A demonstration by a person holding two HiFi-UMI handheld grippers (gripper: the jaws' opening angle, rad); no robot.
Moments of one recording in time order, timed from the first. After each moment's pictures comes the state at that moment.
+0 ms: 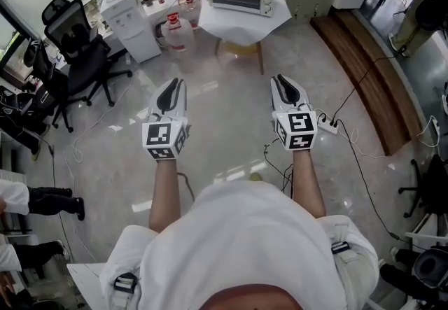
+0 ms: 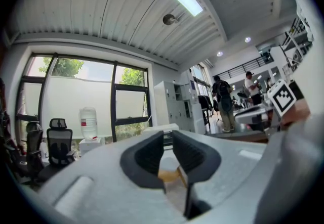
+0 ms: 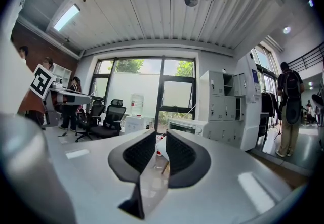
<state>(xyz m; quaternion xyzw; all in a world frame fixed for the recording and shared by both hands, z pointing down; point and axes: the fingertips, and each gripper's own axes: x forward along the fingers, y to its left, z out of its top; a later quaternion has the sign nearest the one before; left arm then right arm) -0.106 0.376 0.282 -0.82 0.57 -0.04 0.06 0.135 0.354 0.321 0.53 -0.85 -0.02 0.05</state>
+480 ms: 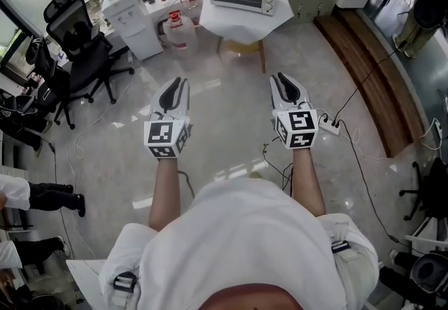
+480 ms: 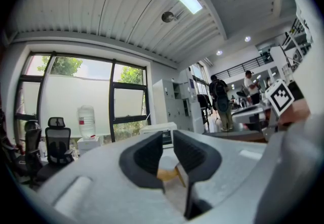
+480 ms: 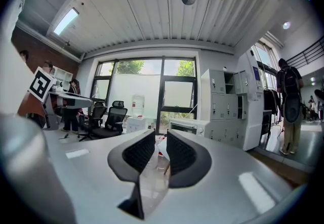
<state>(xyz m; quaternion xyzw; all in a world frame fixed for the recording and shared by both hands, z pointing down) -0.086 0.366 0.292 -0.82 0.57 -0.05 0.06 0.146 0.340 0.327 0.52 -0.86 -0.01 0.05</state>
